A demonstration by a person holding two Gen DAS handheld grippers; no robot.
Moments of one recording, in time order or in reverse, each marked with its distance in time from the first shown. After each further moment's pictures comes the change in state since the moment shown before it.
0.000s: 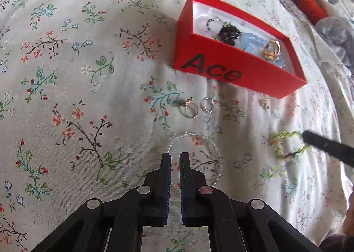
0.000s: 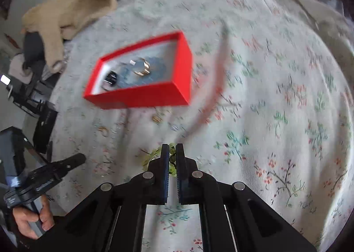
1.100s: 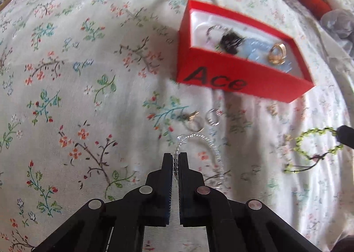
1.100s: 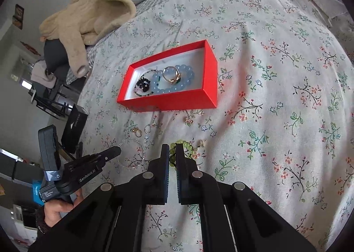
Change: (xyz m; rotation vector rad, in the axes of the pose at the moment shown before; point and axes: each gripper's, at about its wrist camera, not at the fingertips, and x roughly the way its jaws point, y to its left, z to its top) left arm 0.001 -0.019 0.018 0.056 -0.045 0.055; right arm -0.052 0.024 0.004 -0.083 -0.102 0.158
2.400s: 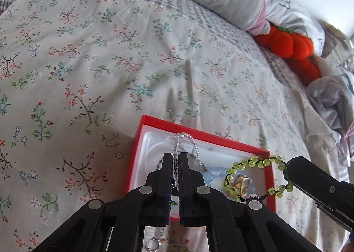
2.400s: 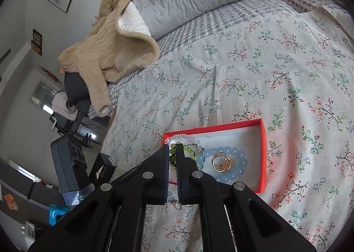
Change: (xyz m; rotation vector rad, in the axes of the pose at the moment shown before) left arm 0.014 -0.019 0.099 -0.145 -0.231 -0.112; right arm 0.041 0.037 0.095 0.031 -0.171 0.145
